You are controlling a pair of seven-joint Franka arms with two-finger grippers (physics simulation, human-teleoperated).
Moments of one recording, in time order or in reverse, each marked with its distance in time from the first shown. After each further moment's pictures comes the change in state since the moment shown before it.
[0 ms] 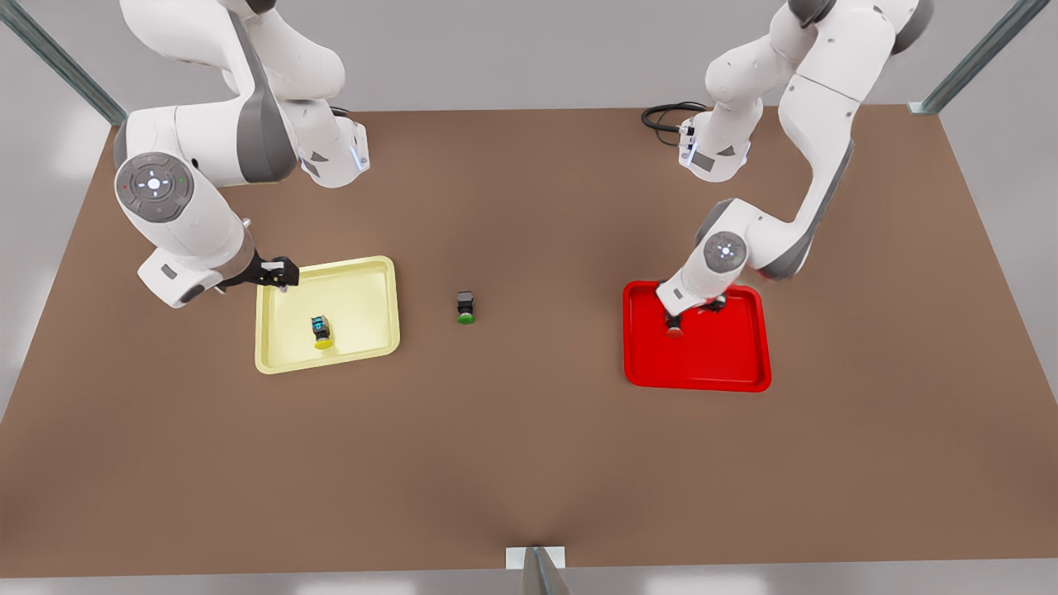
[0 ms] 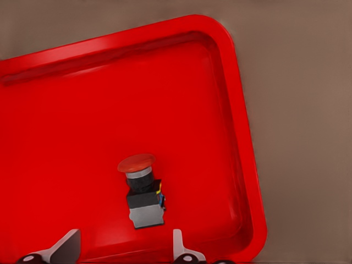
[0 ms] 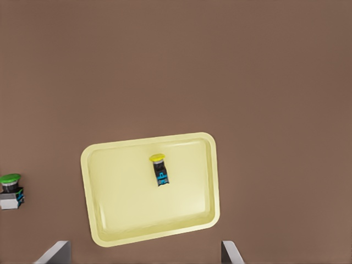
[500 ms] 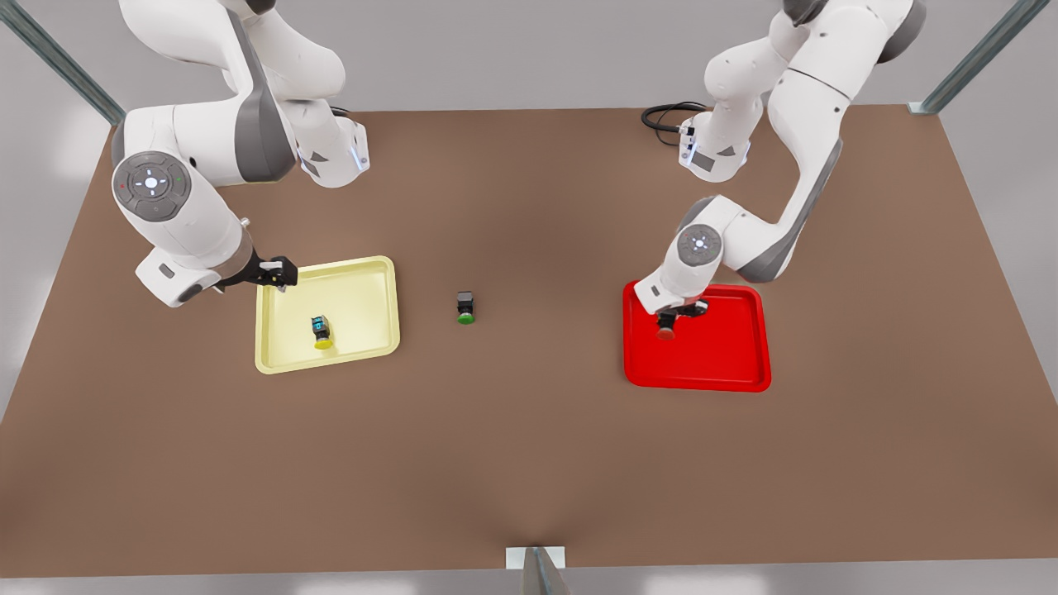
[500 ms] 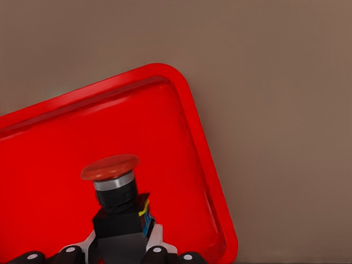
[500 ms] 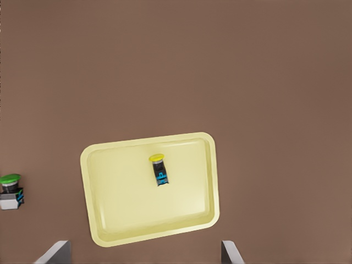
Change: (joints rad) left arm -0.046 0.069 0.003 0.030 0.070 0.051 -0.005; right arm -0.002 -0.002 0.000 0.000 0.001 -0.002 -0.001
